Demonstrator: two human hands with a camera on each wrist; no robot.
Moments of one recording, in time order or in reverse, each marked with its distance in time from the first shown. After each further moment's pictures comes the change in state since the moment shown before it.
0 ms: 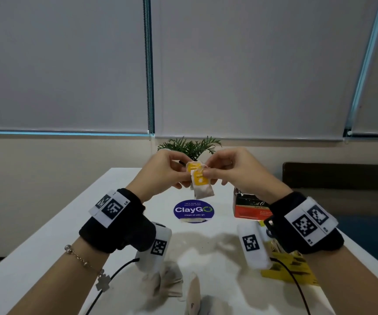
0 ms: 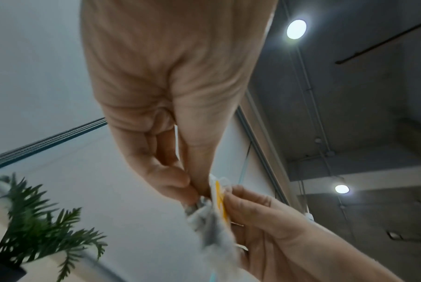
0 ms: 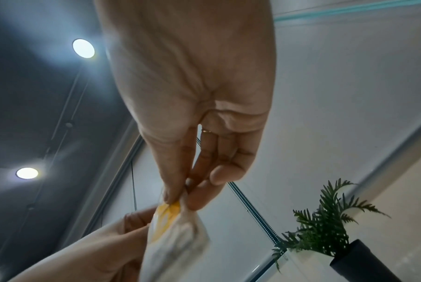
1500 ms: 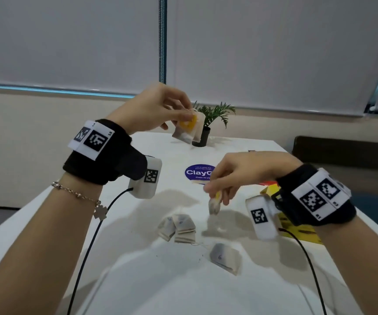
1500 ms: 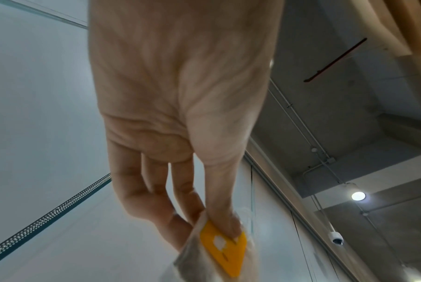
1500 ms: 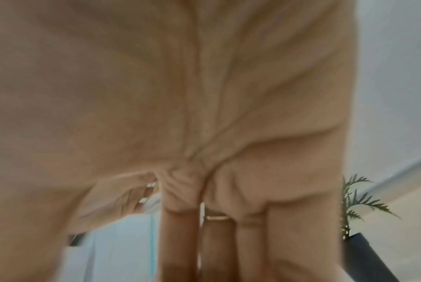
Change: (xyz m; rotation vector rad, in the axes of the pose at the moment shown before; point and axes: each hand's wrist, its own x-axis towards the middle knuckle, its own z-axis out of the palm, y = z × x) left_hand -0.010 0.011 -0.060 0.231 -0.050 0.095; right_hand -0.027 -0.013 0.035 -0.349 -0.745 0.315
